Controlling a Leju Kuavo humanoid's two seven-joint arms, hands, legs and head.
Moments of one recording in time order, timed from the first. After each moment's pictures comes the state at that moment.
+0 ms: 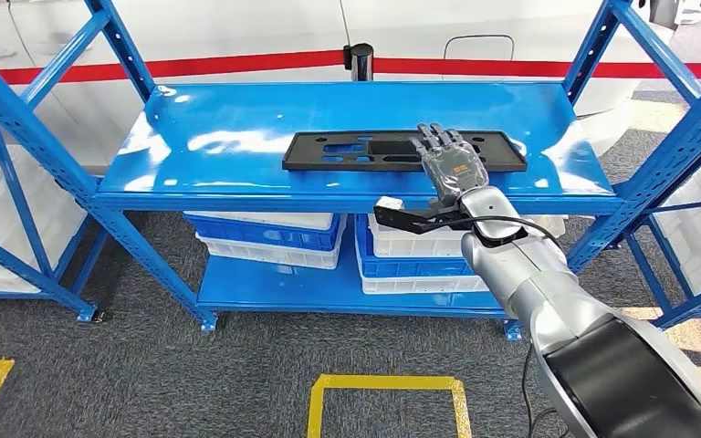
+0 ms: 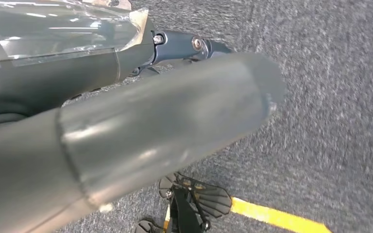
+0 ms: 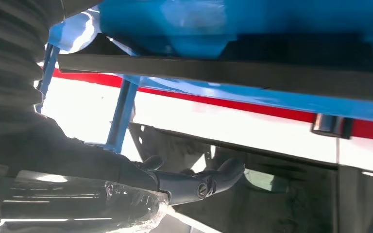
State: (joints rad) left arm -0.04 -0.10 0.71 -0.20 -0.42 0.15 -0.41; right arm -1.09 0.04 0.75 -0.30 1.15 -0.34 -0.03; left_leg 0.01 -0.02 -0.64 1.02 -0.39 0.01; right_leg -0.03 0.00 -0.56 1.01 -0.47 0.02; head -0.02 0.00
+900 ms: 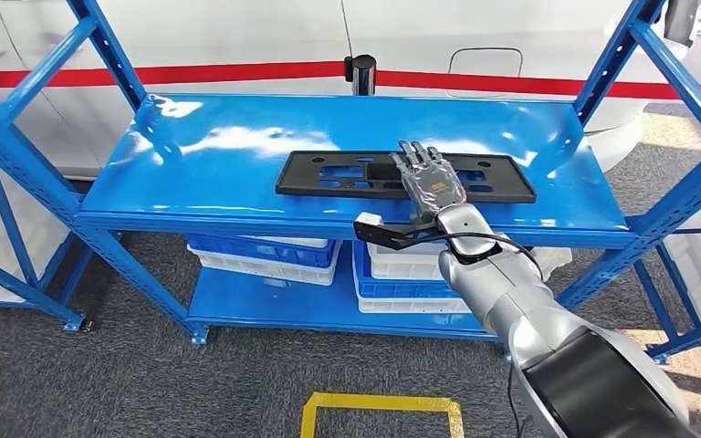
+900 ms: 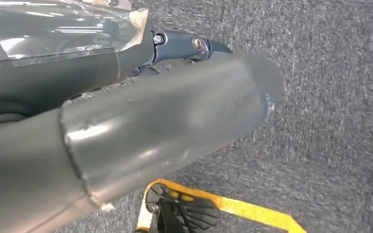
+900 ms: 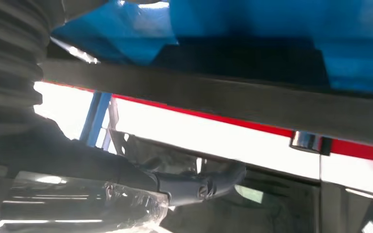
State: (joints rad) left arm -0.06 -0.10 0.71 -0.20 -0.45 0.18 -0.43; right arm -1.04 0.10 0.74 -0.29 1.18 -0.34 0.05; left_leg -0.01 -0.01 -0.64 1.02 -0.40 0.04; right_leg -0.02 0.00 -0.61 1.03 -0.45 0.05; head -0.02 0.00
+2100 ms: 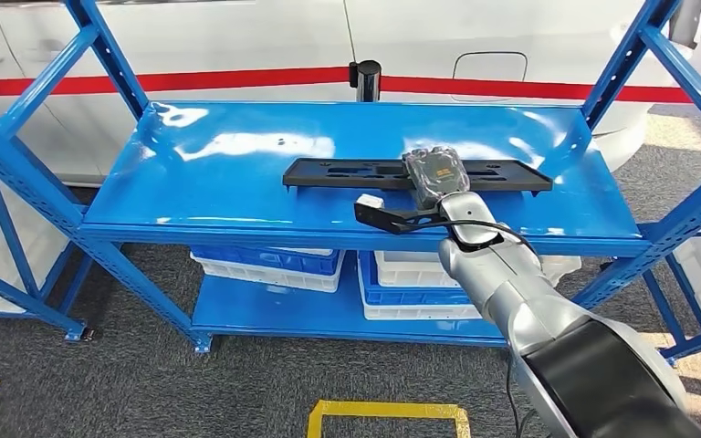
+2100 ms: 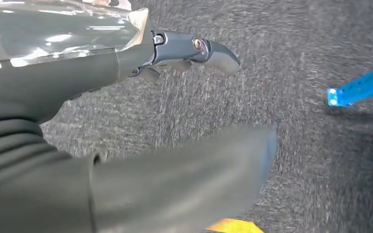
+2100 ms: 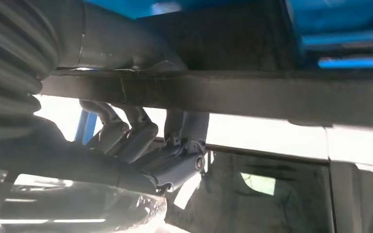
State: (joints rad) left arm -0.06 -0.12 0.72 -0.20 -0.50 0.27 -0.61; right arm -1.07 0.11 0.65 -0.27 1.20 -0.38 0.01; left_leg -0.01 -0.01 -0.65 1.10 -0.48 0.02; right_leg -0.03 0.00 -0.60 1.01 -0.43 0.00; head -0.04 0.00
